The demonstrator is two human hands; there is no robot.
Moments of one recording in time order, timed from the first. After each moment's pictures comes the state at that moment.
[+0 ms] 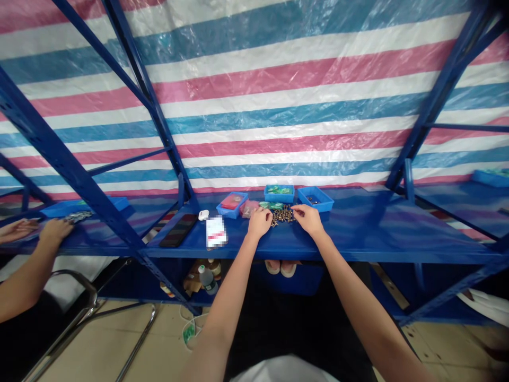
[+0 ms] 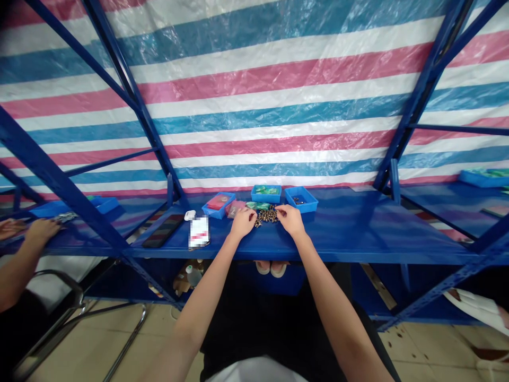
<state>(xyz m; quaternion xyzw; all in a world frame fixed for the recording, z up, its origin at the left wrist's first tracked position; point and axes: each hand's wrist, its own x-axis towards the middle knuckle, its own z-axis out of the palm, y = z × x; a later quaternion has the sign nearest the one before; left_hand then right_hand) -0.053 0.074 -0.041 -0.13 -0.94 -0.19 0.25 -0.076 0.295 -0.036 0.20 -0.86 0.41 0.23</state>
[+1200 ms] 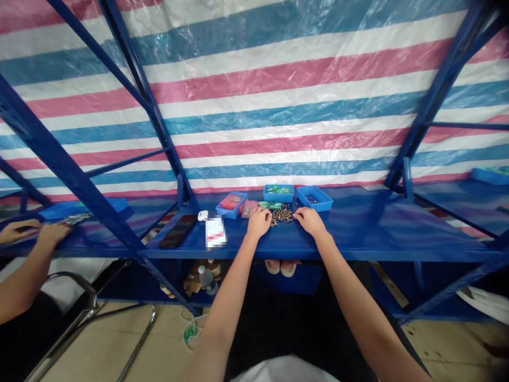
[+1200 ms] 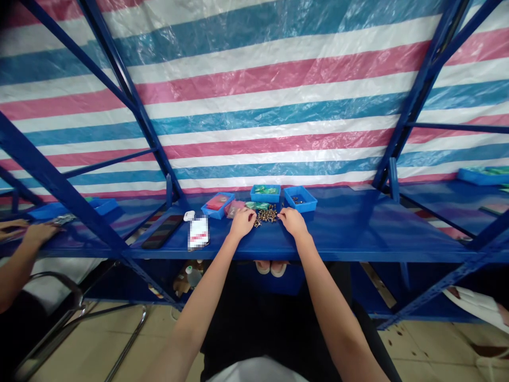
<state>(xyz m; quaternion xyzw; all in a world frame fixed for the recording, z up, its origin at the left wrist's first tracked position) -0.053 0.075 -0.042 -0.13 -0.94 -0.19 0.26 -0.084 0.306 -0.044 0.19 -0.93 0.25 0.17</state>
